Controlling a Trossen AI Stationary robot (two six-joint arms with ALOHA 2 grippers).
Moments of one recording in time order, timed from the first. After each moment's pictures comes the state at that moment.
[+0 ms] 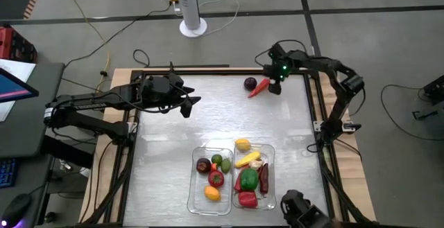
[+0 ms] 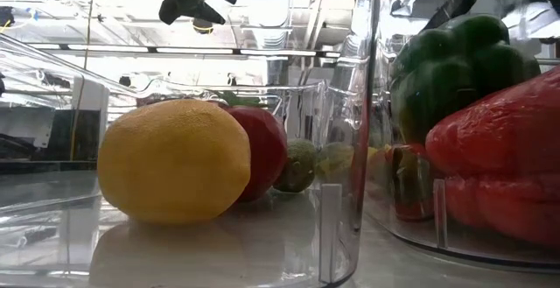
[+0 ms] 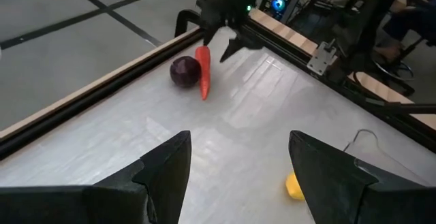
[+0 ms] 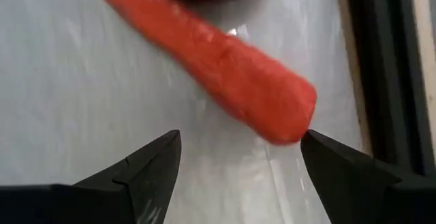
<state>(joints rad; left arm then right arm) 0.17 1.10 1.06 -0.45 -0.25 -0.46 -0.97 1.78 1.15 -0.66 -0.19 -0.71</state>
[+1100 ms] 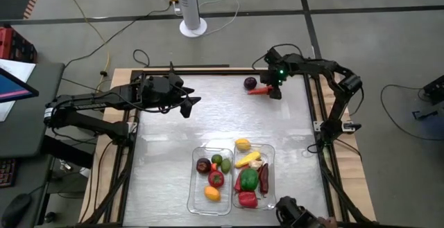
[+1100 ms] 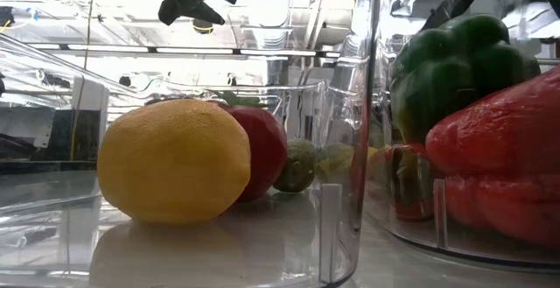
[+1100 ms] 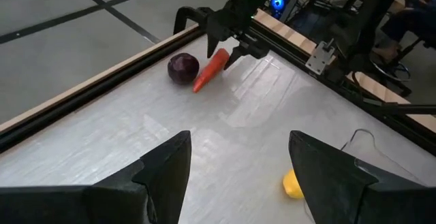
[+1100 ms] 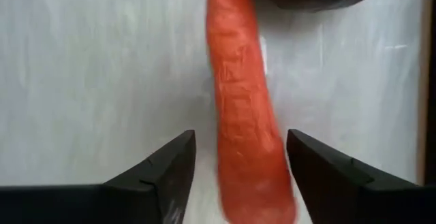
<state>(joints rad) 0.17 1.10 1.06 -0.46 -0.24 -0.47 -0.90 1.81 1.13 -0.68 -0.20 -0.83</state>
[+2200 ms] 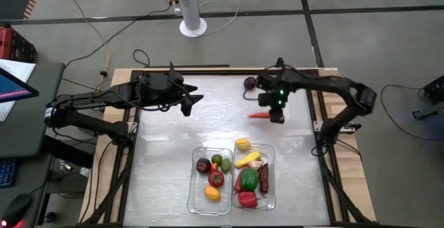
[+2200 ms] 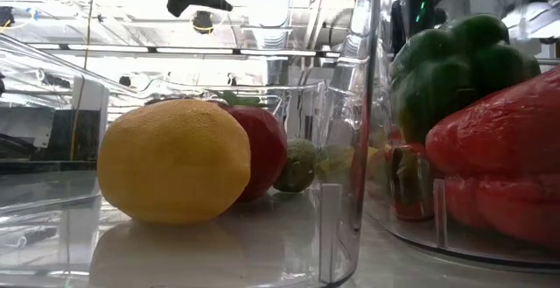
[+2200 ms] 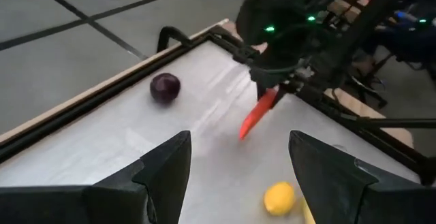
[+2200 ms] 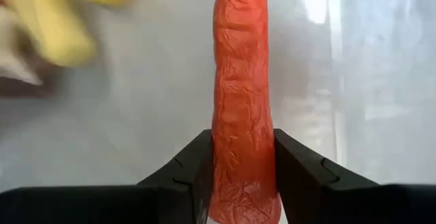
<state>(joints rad) 0.17 1.11 1.10 -0.41 -0.21 -0.46 -0.50 1.56 1.12 -1.13 -0.21 -0.37</state>
